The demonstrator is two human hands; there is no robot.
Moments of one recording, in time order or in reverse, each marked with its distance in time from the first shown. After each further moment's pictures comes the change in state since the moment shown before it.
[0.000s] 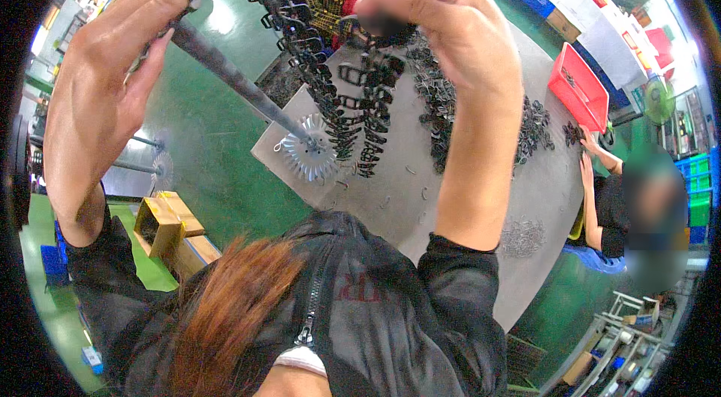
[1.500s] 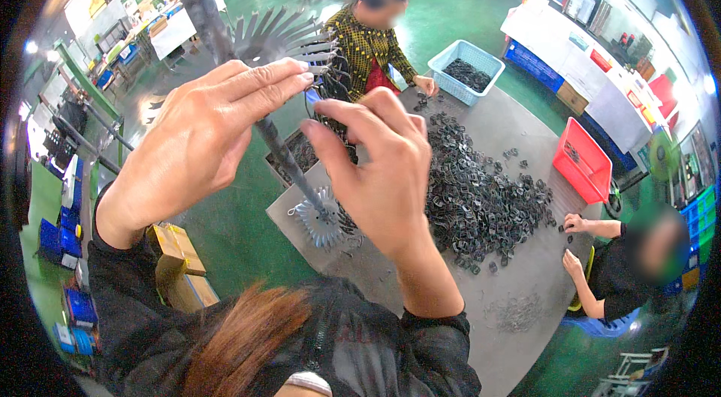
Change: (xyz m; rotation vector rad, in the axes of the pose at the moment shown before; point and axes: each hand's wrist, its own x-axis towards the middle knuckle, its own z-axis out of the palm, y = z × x) left_hand 0.011 0.034 -0.010 -0.063 0.006 -0.009; right_hand -0.009 -0.023 0.090 -0.725 0.458 -0.138
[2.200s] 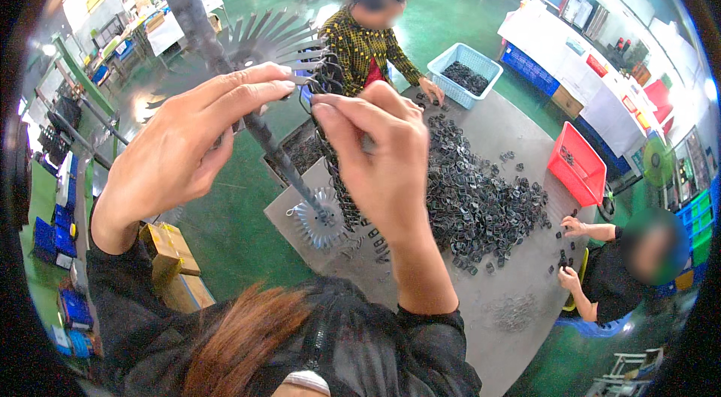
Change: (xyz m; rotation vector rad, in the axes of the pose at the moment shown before) left_hand -0.024 -0.024 -0.008 -0.280 0.000 -0.017; right_hand 0.014 0.003 0.016 0.049 -0.036 -0.076
